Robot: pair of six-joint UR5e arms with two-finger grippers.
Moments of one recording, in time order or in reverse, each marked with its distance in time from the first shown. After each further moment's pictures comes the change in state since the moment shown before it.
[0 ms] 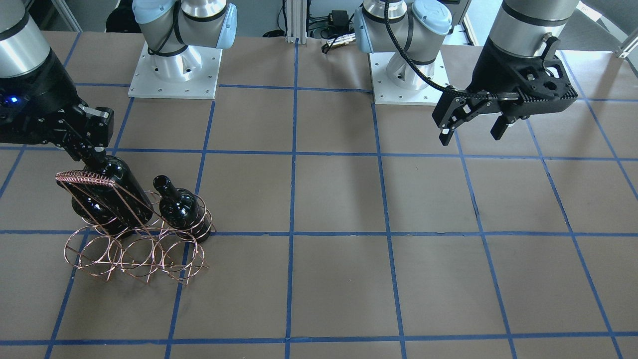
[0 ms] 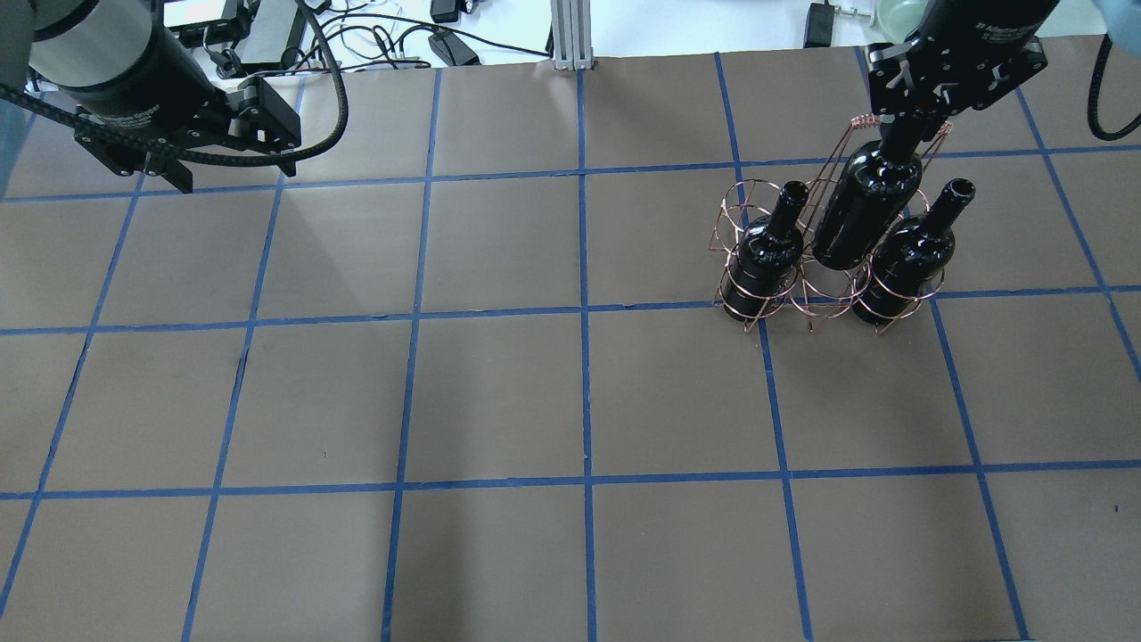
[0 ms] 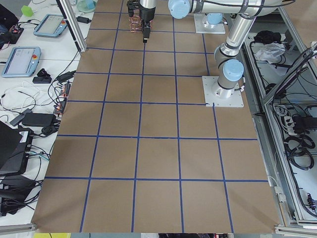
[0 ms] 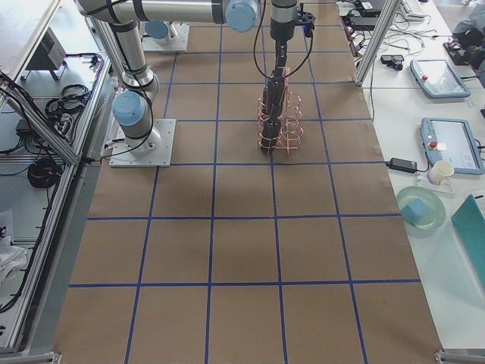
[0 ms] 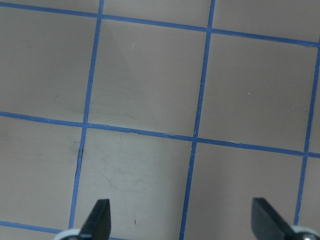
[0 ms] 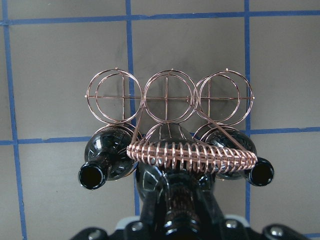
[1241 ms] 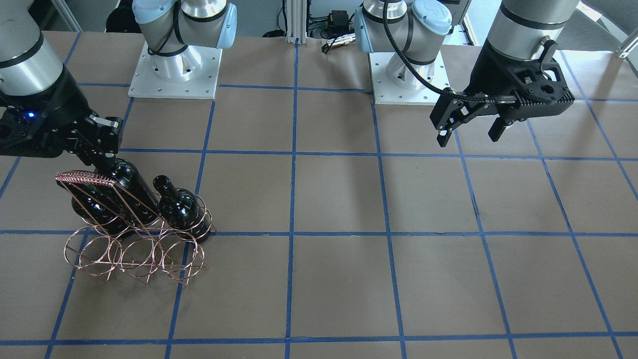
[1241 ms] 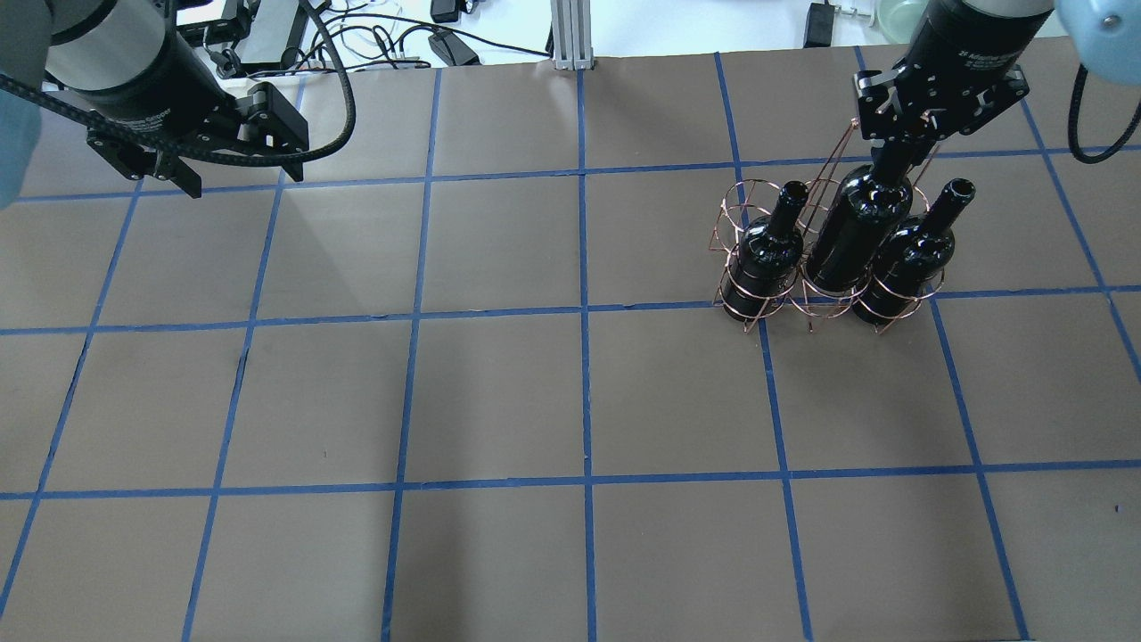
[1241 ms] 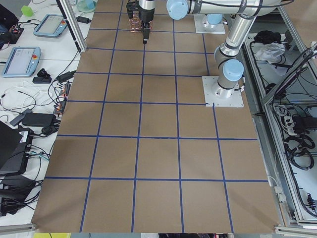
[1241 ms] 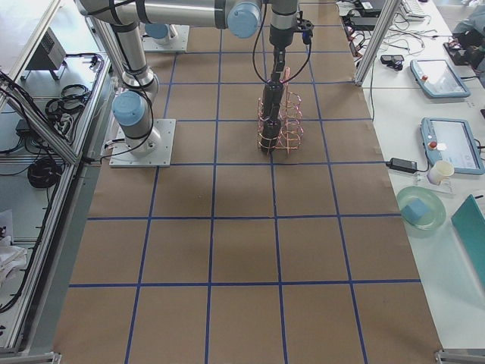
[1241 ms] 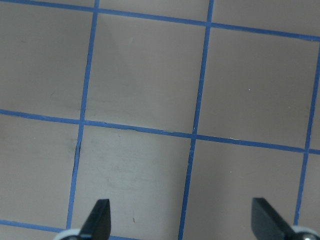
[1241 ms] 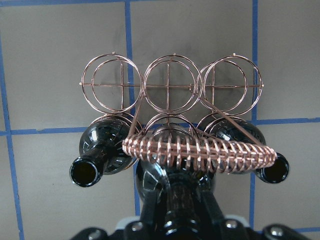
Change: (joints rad) left arm -0.004 -0.015 -0.003 -0.003 -0.001 -0.001; right arm 0.001 0.007 0.044 -0.004 -0.002 0.002
